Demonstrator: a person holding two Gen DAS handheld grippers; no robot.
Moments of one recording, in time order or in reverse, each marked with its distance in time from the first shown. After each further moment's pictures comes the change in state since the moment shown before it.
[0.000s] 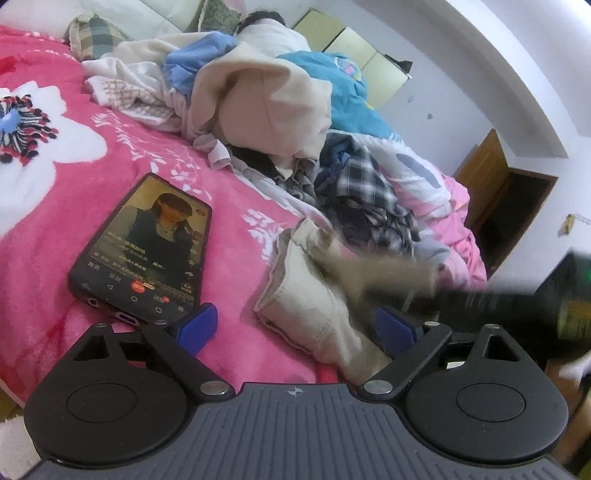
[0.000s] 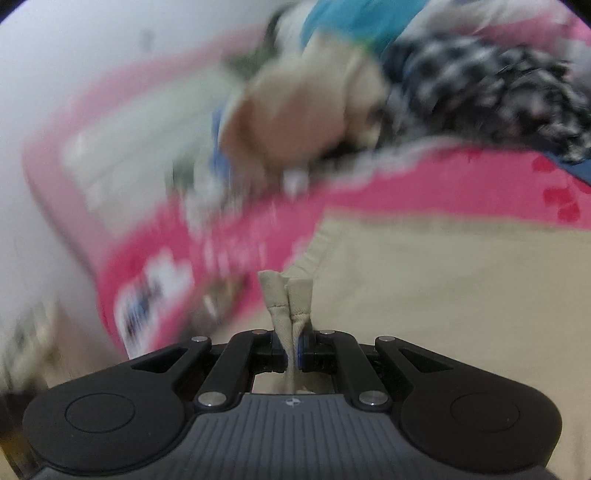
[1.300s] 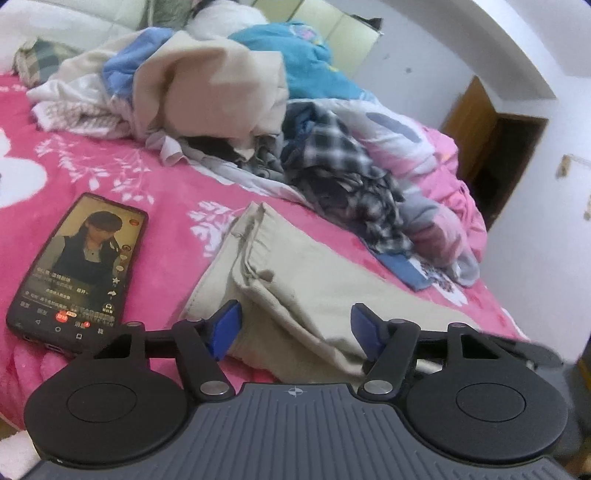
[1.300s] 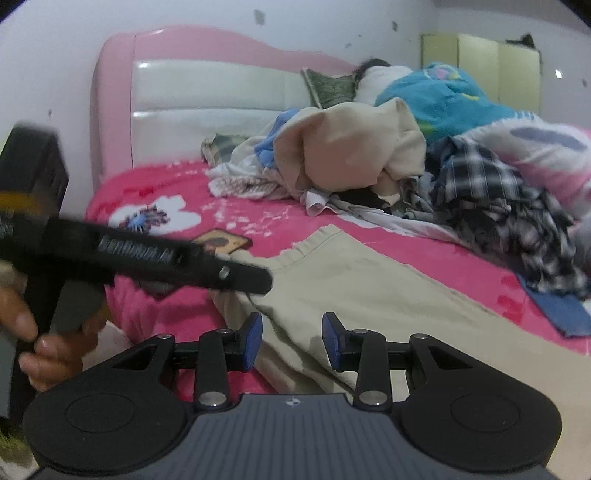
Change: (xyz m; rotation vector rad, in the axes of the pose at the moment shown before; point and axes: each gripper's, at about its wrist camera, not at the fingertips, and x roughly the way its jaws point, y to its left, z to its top) left arm 0.027 -0.056 0.012 0.133 0.107 0.026; right arm -0.058 0.032 -0.069 -0.498 -0.140 -0.122
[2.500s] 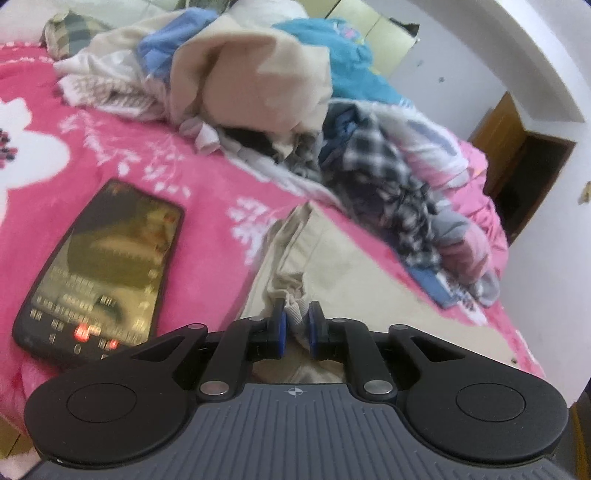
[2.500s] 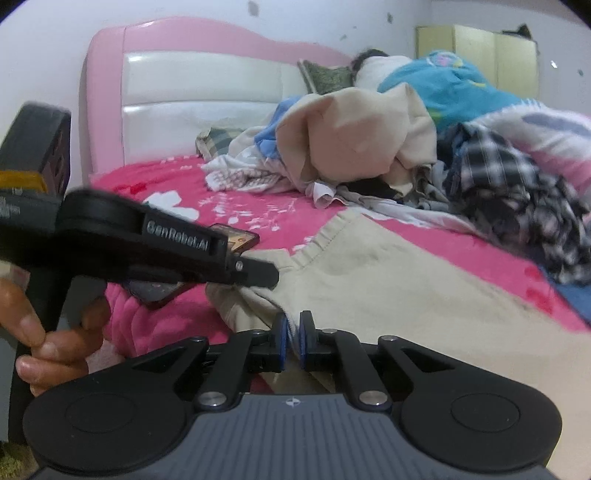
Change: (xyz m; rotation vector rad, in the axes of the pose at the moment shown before) left arm 0.013 0.031 0.006 -0.067 0.013 0.049; right arm 0.043 0.015 -0.002 0.073 -0.004 -0.001
